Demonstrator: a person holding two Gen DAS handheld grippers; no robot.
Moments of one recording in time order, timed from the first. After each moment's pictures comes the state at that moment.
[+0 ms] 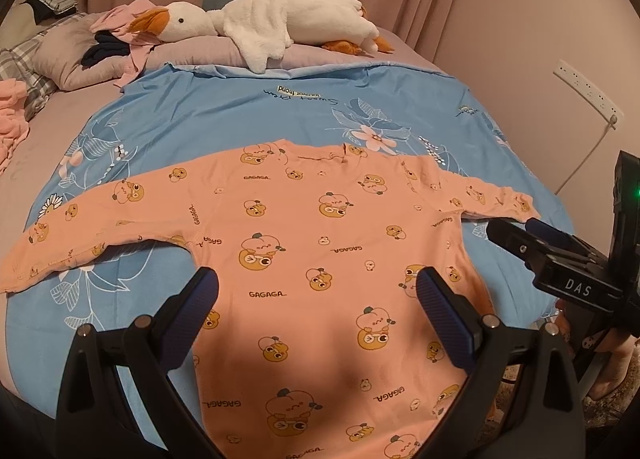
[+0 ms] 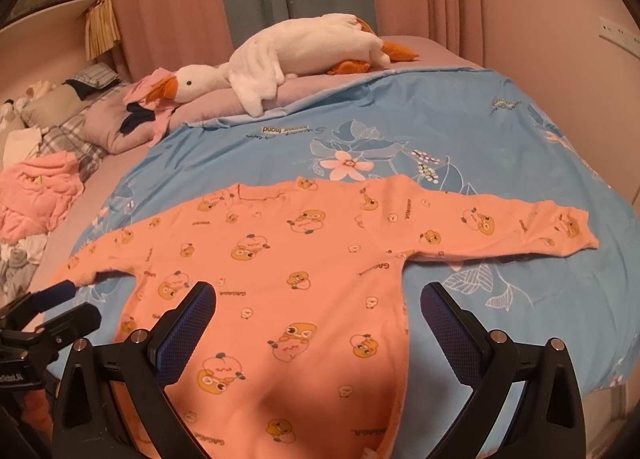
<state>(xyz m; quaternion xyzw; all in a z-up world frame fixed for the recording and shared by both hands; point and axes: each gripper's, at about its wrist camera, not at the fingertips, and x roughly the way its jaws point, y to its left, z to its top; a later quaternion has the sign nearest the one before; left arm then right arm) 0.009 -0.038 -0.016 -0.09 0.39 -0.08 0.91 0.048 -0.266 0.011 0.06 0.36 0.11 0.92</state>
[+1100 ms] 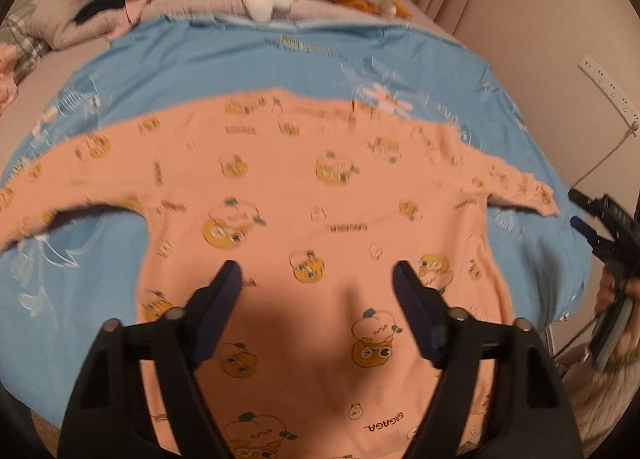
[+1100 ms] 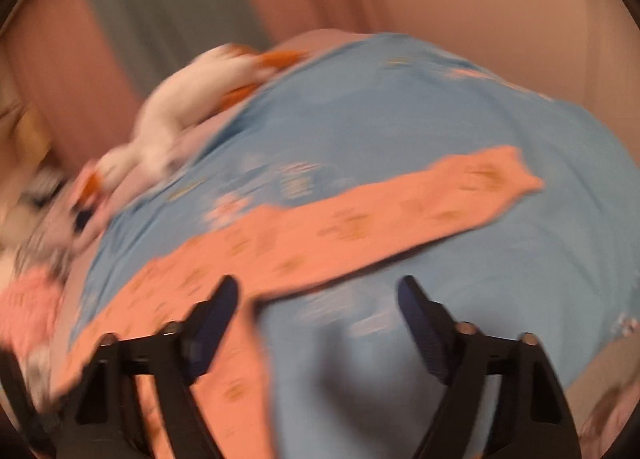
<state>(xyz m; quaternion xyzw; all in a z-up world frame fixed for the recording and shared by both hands) 0.050 -0.061 -0.074 -0.11 0.46 -0.07 0.88 0.082 -0.447 -0.027 0.24 0.36 0.00 0.90</state>
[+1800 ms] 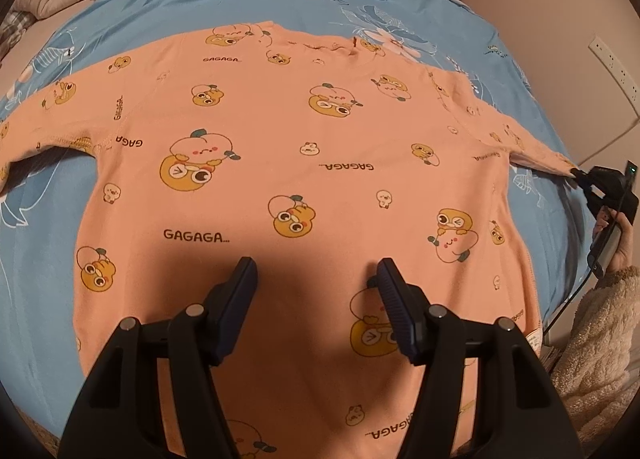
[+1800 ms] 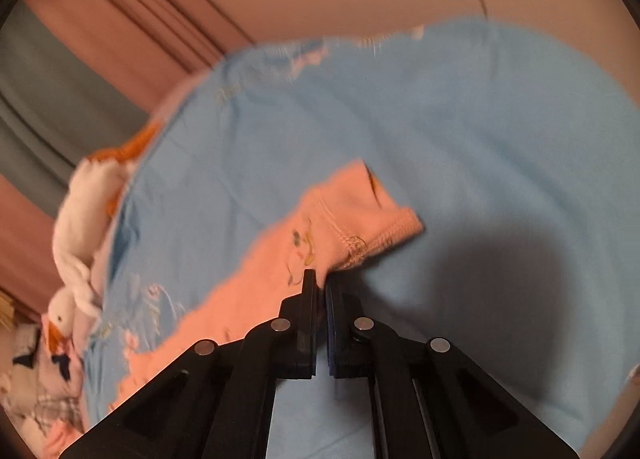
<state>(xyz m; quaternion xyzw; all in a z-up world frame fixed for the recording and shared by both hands) 0.057 -0.070 -0.115 -0.12 0.51 -0.08 0.85 0.119 -0.580 -0.091 0.39 0.32 -0.13 0.85</state>
